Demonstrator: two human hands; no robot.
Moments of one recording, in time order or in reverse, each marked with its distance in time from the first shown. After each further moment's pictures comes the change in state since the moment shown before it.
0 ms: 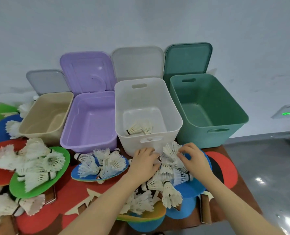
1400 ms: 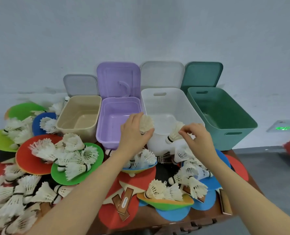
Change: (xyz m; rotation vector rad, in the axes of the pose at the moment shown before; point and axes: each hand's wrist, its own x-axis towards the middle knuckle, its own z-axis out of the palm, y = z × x) left_hand -0.059 -0.081 -0.143 -0.390 0.492 -0.189; right_hand 0.003 -0.174 -0.006 -0.045 0.199 -0.213
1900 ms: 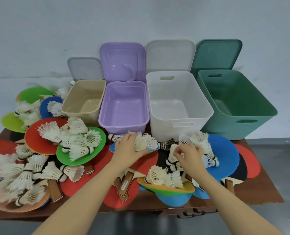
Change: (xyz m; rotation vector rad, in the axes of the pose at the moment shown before) left_hand -0.072 -0.048 0.029 0.222 -0.292 -0.216; right_hand -0.073 0.050 0.067 -0.173 -0.326 0.183
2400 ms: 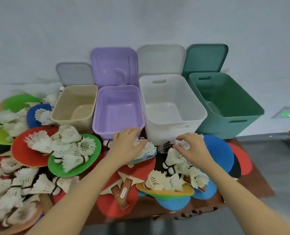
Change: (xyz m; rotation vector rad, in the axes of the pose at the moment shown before) left_hand 0.020 0.013 -0.032 0.057 -0.014 0.166; right_hand 0.023 0.004 -0.031 0.093 0.082 -0.110
